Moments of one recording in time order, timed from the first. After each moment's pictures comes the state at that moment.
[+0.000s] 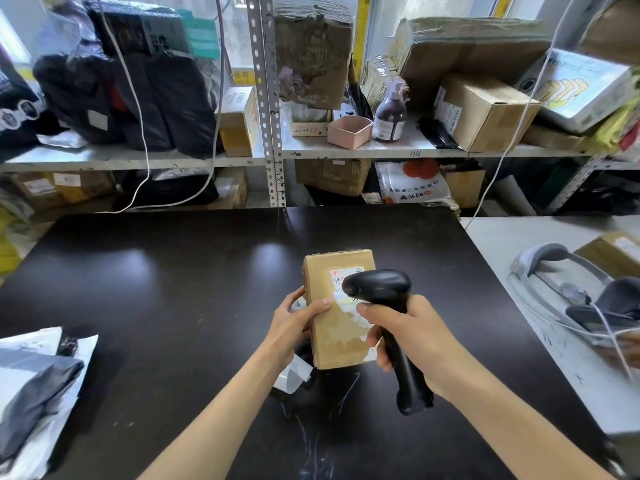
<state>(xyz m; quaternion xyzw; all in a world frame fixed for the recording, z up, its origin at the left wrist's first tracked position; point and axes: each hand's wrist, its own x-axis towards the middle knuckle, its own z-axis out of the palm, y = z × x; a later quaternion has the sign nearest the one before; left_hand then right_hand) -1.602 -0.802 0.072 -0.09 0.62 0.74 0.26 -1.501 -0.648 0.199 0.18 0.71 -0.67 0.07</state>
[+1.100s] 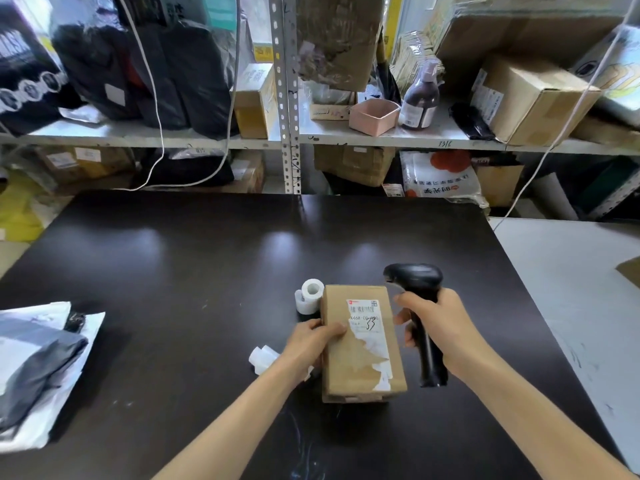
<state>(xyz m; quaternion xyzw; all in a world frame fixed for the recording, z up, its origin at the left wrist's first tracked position) -1.589 -0.779 0.046 -0.16 0.68 0.63 0.33 -1.549 -0.591 0.144 0.24 0.72 -0.65 0.04</state>
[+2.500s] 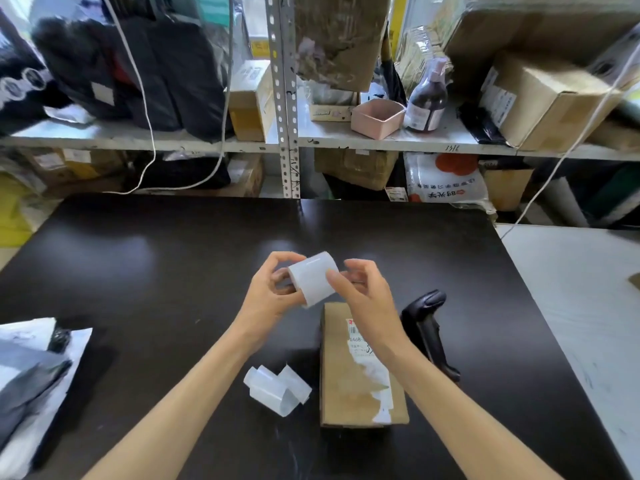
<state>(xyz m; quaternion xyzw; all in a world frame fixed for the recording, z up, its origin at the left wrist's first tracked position) -1.659 -0.825 0.100 0.08 0.68 0.72 0.11 -1.617 -0.657 0.125 0.13 0.74 -0.66 0.00</state>
